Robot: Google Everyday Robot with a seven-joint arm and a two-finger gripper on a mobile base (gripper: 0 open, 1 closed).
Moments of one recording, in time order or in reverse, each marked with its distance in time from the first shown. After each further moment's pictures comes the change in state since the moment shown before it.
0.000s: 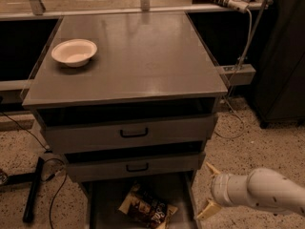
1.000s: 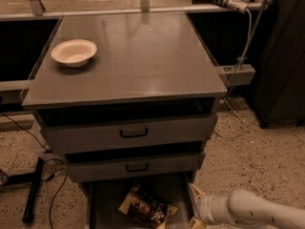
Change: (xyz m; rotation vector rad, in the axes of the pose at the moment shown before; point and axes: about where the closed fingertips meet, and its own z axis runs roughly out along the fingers) arm 0.051 0.066 0.110 -0.100 -0.060 0.027
